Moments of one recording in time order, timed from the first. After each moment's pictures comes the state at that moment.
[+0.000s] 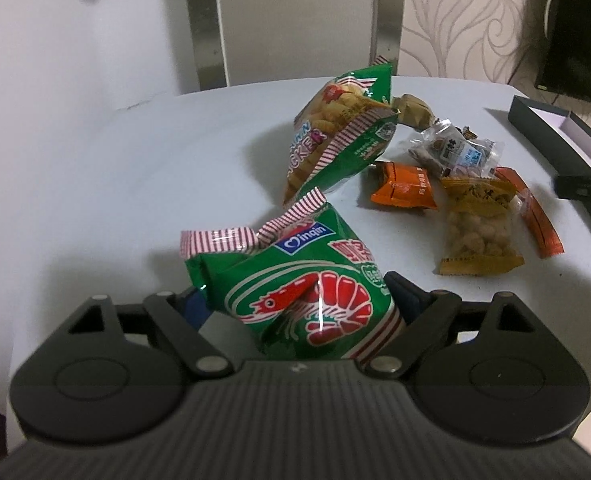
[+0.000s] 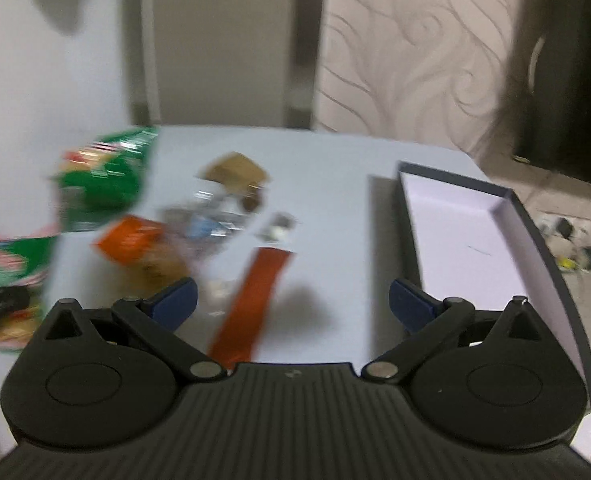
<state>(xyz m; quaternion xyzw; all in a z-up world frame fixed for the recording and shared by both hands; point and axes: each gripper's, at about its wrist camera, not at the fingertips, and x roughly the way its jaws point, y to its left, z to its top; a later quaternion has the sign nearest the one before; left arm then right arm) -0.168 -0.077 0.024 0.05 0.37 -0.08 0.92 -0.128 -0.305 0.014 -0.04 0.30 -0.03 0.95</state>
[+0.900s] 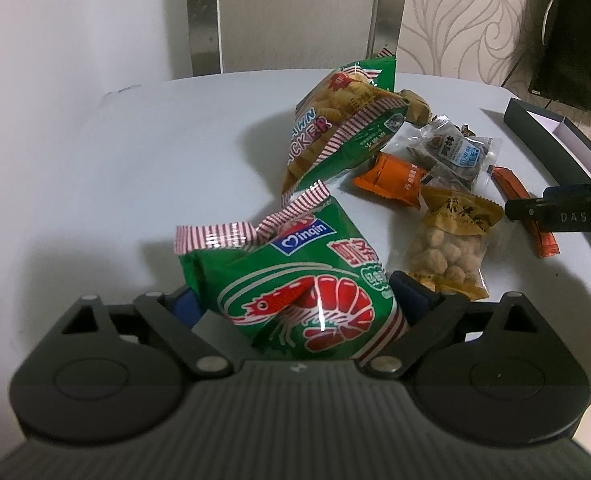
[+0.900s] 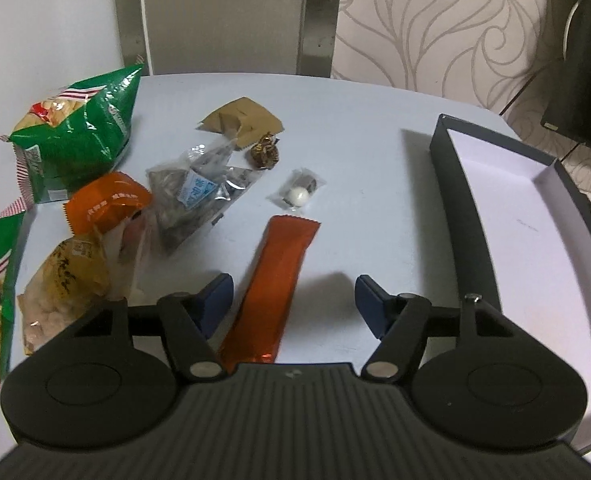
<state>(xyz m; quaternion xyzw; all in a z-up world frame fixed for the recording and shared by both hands) -0.163 -0.066 0.017 0.02 0.38 -0.09 0.92 -0.088 -0.298 -0.017 -0.03 0.37 -0.01 0.93</state>
